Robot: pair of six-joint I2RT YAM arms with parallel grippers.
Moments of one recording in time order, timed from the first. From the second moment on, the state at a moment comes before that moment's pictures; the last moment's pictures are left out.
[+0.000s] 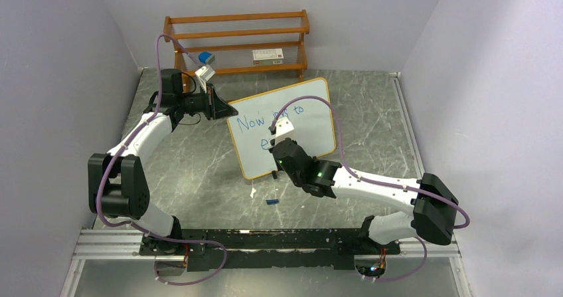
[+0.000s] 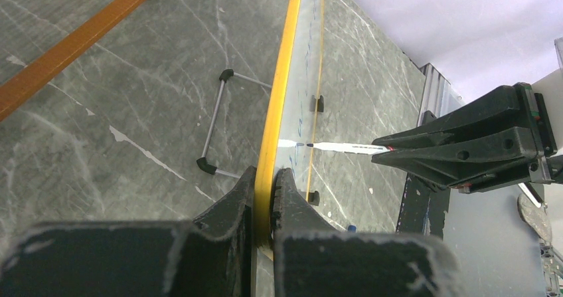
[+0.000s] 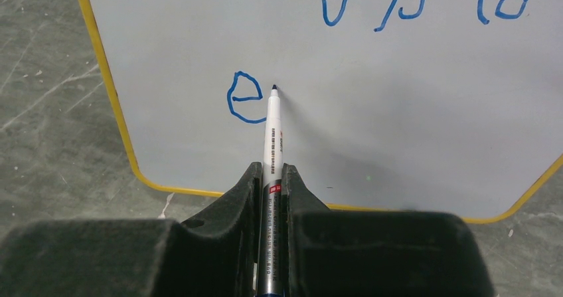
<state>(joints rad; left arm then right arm) -0.10 1.55 1.10 -0.09 1.06 -0.07 1.09 1.33 0.85 -0.06 0.60 0.23</state>
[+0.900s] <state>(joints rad) -0.10 1.55 1.11 -0.09 1.06 -0.07 1.08 1.34 0.87 -0.09 0.61 0.26</state>
